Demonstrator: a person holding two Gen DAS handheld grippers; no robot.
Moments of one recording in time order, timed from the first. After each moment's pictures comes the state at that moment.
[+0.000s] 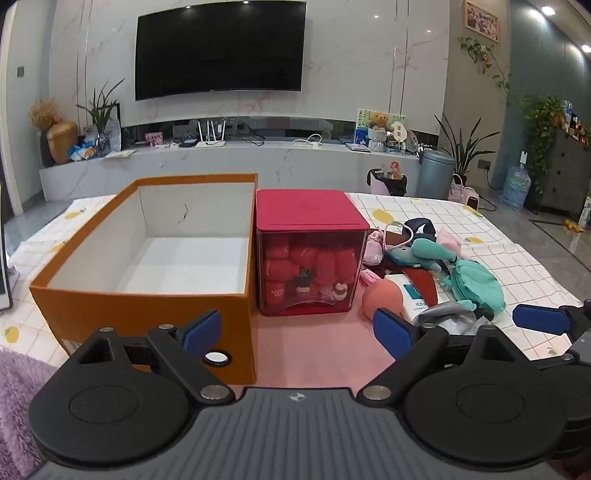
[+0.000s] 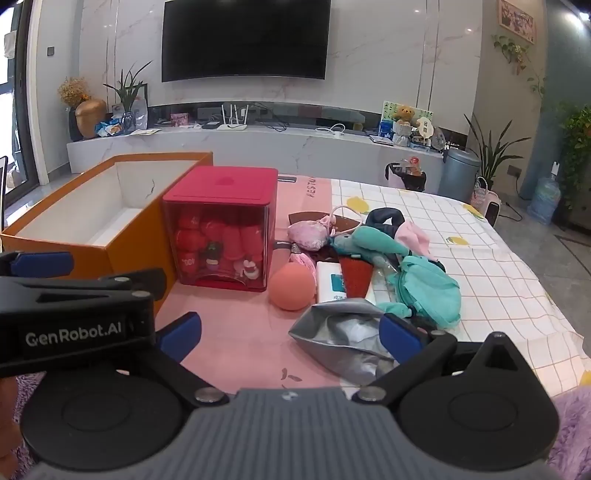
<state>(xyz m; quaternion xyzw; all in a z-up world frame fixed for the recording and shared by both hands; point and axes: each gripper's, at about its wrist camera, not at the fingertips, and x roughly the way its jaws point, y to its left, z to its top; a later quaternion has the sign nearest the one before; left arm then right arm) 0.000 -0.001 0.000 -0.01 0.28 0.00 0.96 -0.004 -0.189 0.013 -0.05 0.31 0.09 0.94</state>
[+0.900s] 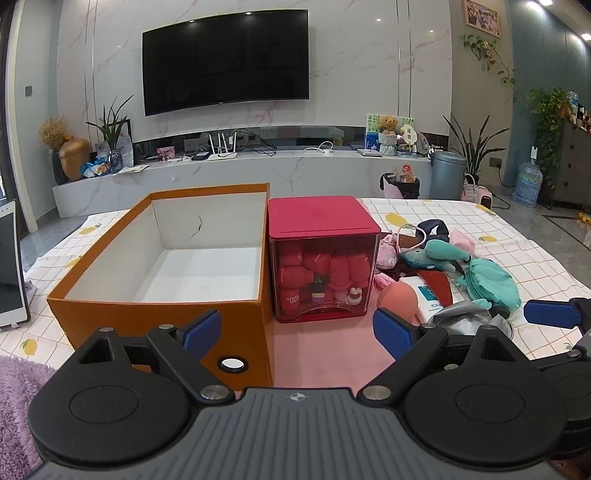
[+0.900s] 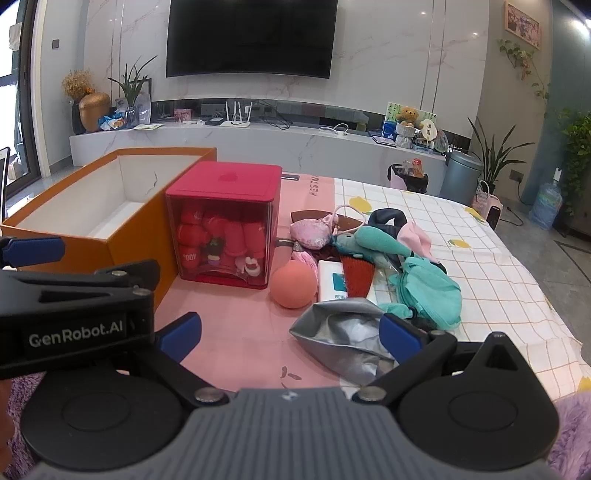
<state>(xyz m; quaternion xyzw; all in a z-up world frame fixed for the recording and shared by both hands) -0.003 -0.003 0.001 0.01 0.27 0.02 0.96 -0.002 -0.187 0.010 -0.06 0.32 0.09 0.94</state>
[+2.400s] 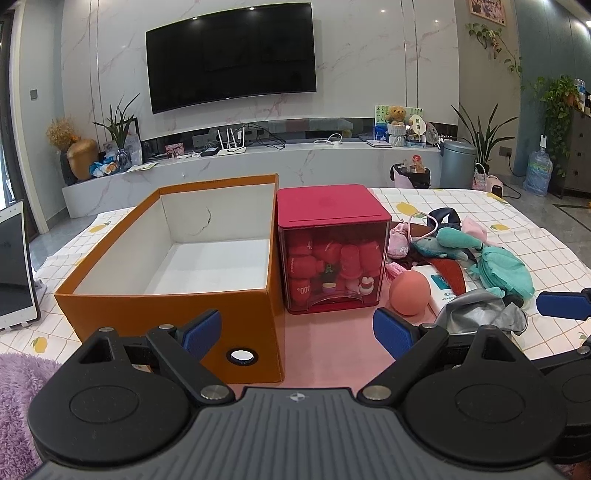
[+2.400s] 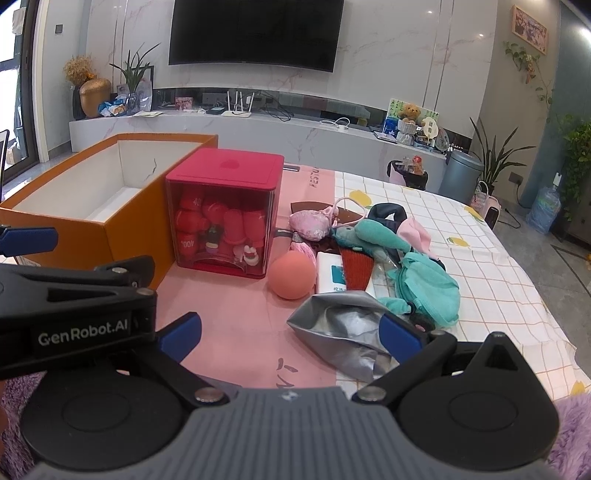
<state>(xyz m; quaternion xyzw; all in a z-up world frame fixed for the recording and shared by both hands) -0.003 -0.004 -0.005 0.02 0.28 0.04 0.96 -0.001 -0.184 0.005 -0.08 0.33 0.09 0.94</state>
